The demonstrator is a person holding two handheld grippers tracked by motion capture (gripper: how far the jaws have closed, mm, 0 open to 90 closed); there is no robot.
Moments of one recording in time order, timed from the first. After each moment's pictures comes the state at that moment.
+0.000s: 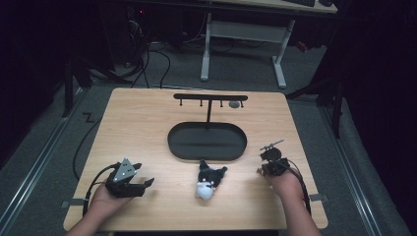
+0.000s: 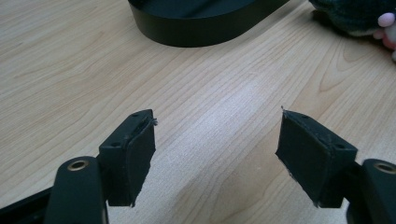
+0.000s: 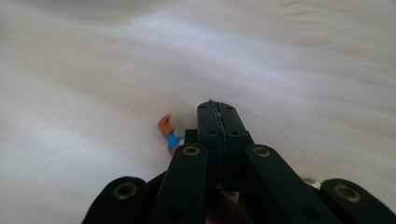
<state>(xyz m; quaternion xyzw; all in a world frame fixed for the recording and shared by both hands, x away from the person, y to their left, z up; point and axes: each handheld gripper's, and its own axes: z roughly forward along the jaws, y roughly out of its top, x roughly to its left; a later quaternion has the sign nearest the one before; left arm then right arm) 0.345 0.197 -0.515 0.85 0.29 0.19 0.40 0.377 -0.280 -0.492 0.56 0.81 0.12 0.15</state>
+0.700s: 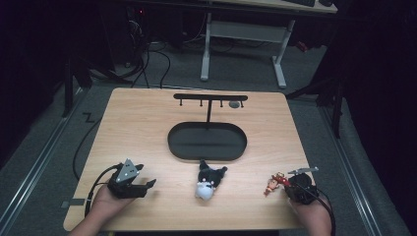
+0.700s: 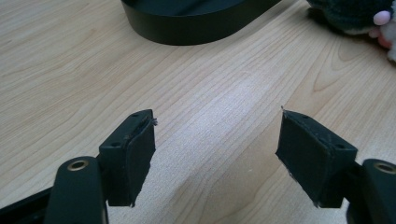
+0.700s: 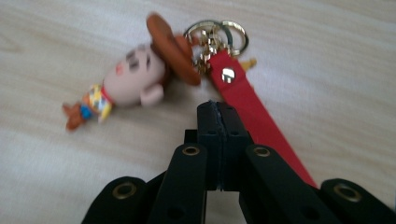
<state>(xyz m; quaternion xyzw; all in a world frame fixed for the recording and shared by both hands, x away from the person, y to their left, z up) 0.345 0.192 -0.515 0.85 0.29 0.18 0.40 0.299 -0.344 -0.496 0.61 0.76 0.14 0.17</state>
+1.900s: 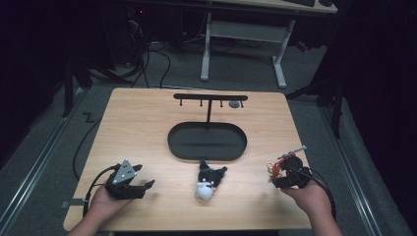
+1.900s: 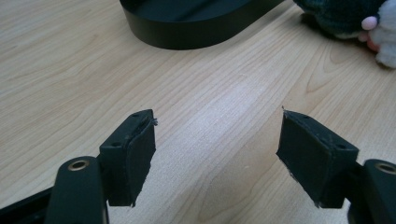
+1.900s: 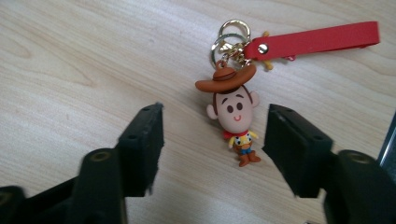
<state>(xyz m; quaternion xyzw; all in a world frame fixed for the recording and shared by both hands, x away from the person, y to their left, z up) 0.341 0.197 -0.511 0.84 0.29 0.18 0.42 0.333 -0.316 -0.450 0.56 0.81 0.10 0.13</state>
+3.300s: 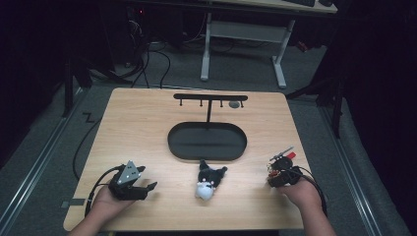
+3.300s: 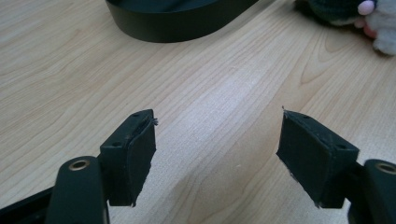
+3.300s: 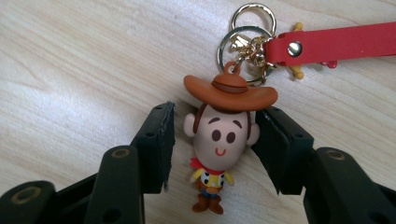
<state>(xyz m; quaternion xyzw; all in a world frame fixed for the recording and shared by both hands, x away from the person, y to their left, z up) 0.342 0.190 -0.516 0.86 0.28 0.17 0.40 0.357 -0.315 -0.490 0.54 0.83 0.07 0.11</state>
